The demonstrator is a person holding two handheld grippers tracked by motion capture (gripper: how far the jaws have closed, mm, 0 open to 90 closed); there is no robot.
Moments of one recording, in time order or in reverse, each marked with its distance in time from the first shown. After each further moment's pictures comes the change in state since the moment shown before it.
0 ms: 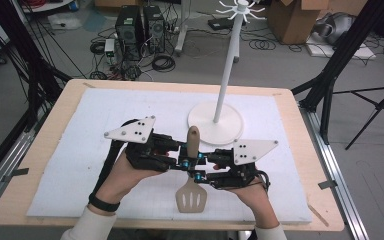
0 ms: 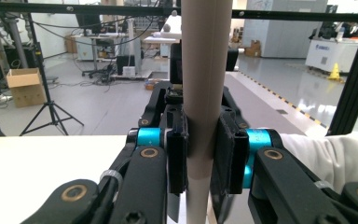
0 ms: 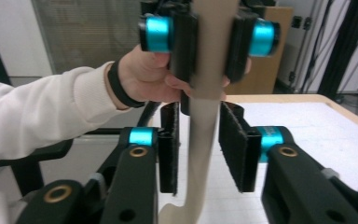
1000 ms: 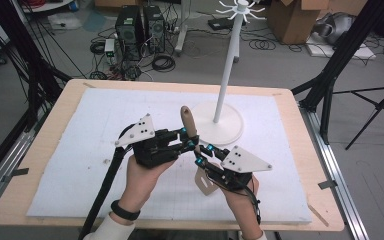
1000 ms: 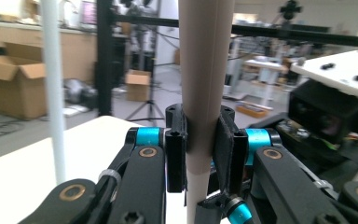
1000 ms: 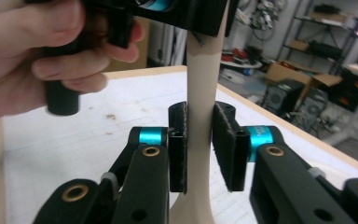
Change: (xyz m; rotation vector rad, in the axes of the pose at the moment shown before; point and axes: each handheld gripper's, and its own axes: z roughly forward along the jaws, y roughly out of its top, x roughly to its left) left arm 0.001 -0.021 0.008 -0.086 0.444 -0.095; right arm 0.019 -0.020 0.012 0.077 -0.592 -0.023
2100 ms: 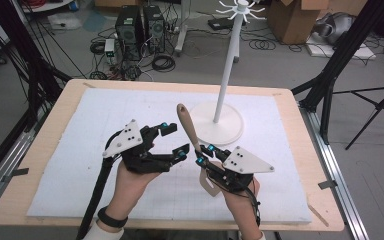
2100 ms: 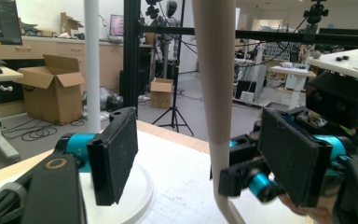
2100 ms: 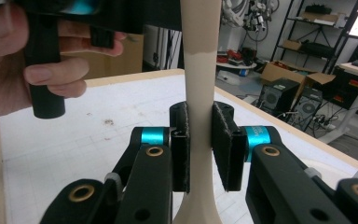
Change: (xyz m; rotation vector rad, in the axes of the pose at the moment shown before) left arm -0.009 -0.004 -0.018 -0.040 0.147 0.036; right arm 0.003 0.003 -0.004 -0.006 -0.028 0.029
